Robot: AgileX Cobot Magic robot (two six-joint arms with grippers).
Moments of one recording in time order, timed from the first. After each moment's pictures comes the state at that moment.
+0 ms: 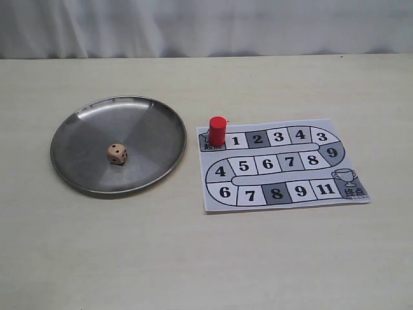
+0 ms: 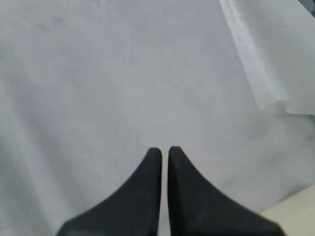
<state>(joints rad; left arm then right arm) 0.07 0.00 0.00 0.14 0.18 -0.10 -0.06 0.00 -0.01 0.23 -0.30 0.26</state>
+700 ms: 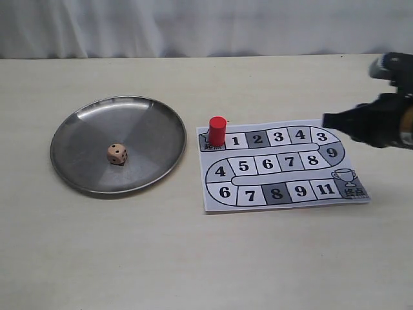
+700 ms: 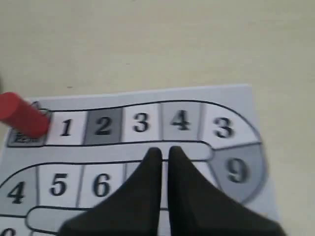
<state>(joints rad) 0.07 0.00 0.00 0.14 0.18 -0.10 0.03 1.53 -0.66 -1.04 -0.16 1.14</state>
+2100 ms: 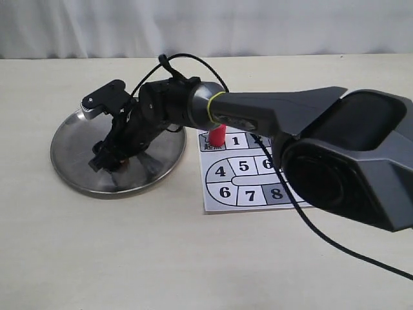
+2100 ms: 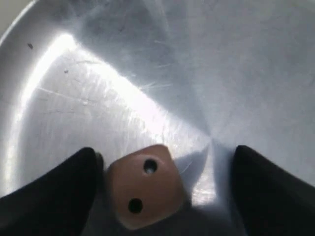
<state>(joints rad) 0.07 0.00 0.00 0.14 0.18 -0.10 0.72 2.48 -1.95 0.27 0.54 -0.33</state>
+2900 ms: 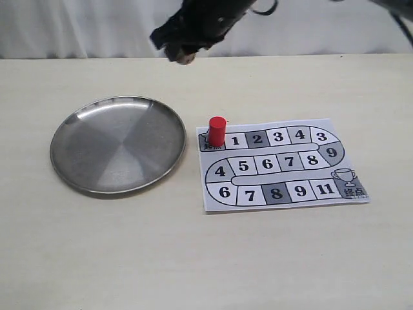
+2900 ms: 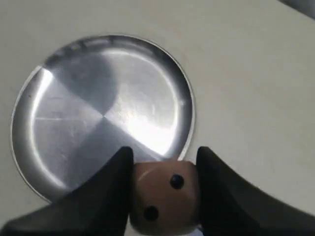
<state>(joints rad) 0.07 0.00 0.00 0.14 0.18 -0.10 0.46 2.09 -1.98 0.28 0.95 -0.29</state>
